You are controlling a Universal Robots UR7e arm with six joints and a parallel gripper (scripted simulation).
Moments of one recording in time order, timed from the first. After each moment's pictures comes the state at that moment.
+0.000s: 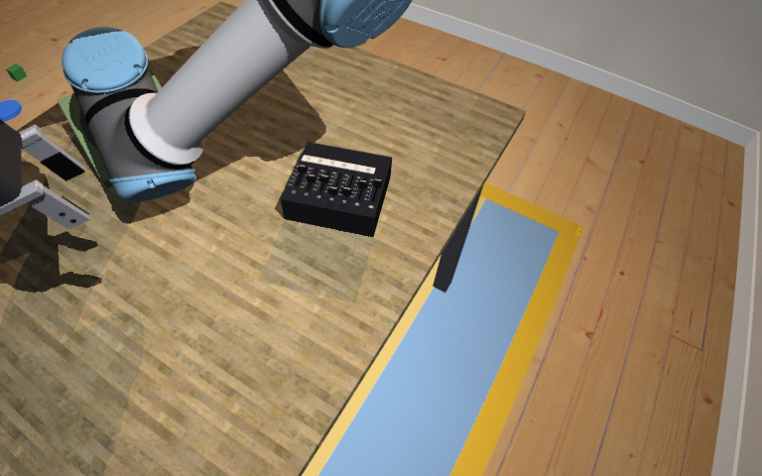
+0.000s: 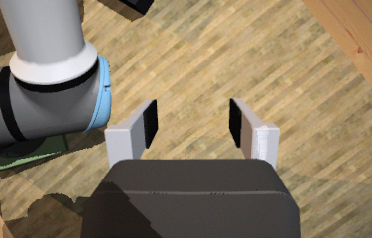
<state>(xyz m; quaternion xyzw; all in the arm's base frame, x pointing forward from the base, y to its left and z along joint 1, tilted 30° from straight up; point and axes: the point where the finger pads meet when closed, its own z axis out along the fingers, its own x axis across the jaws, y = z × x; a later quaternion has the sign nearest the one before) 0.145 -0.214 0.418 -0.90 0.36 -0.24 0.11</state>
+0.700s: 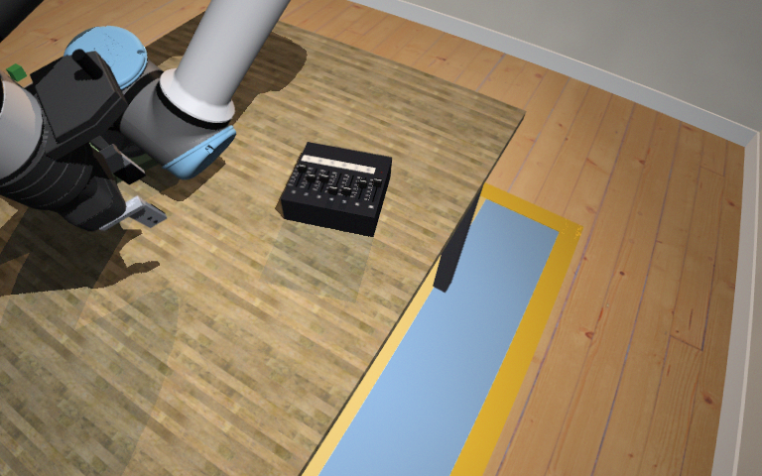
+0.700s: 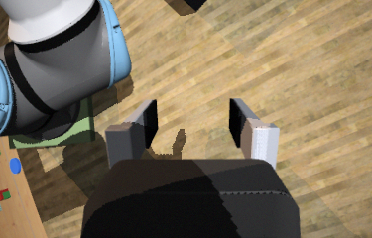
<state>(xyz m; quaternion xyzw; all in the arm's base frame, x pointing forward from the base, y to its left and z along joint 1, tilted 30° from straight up) 0.191 -0.175 0.364 -0.95 0.28 -0.13 0.10</state>
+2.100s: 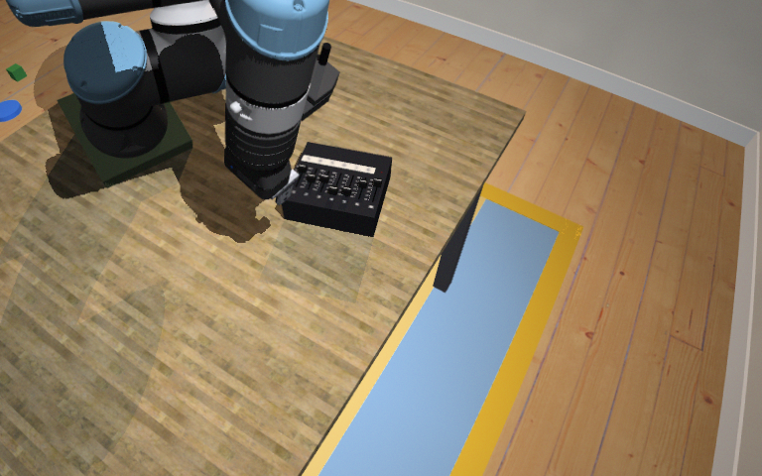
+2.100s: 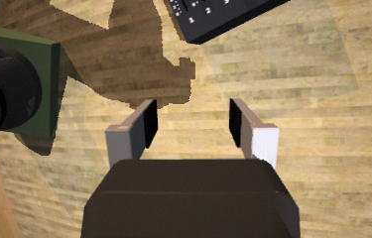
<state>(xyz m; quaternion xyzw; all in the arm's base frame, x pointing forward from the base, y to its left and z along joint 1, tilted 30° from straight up) 0.297 -0.061 0.287 -0.98 0.15 -0.08 -0.07</state>
